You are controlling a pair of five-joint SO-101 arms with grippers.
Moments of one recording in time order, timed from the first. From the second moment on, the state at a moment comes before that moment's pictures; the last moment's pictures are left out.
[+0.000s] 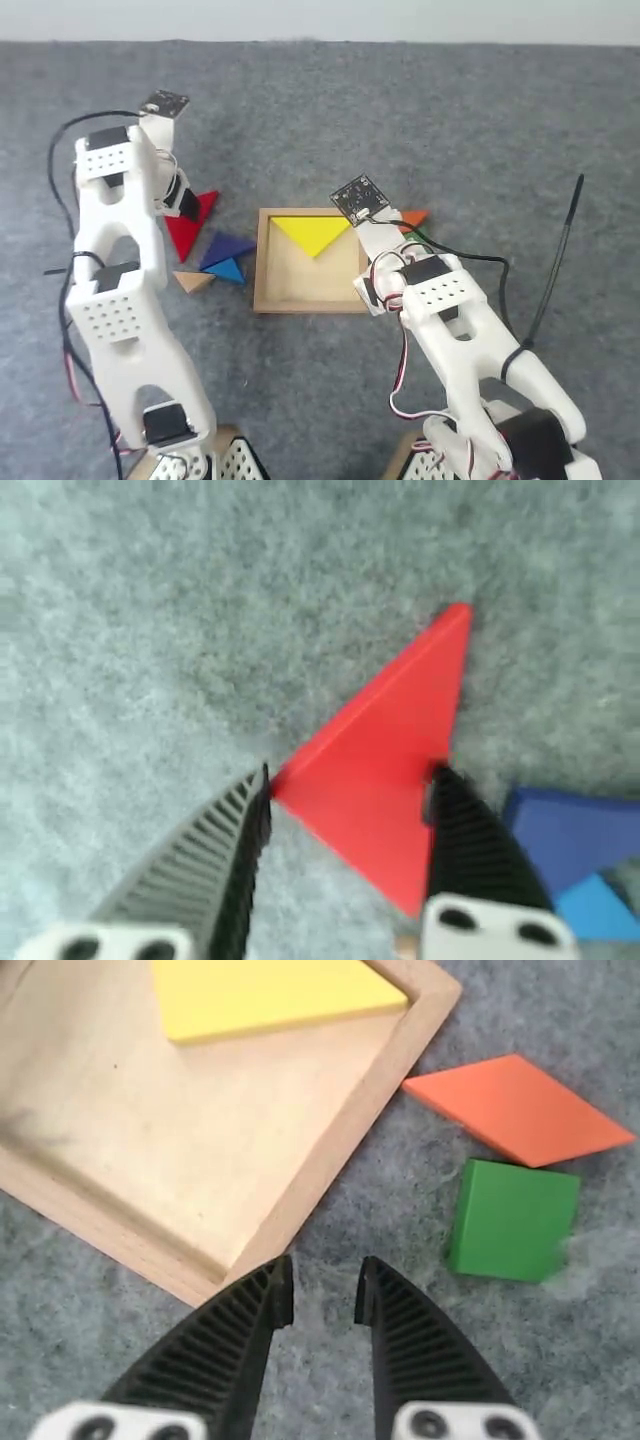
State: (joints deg) left arm -21.2 40.6 -20.4 78.2 -24.2; right arm -25.5 -19.9 53.3 42.1 13.1
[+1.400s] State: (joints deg) left arm -18.2 34.2 -20.9 91.8 -26.3; right arm -25.5 -19.9 53.3 42.1 13.1
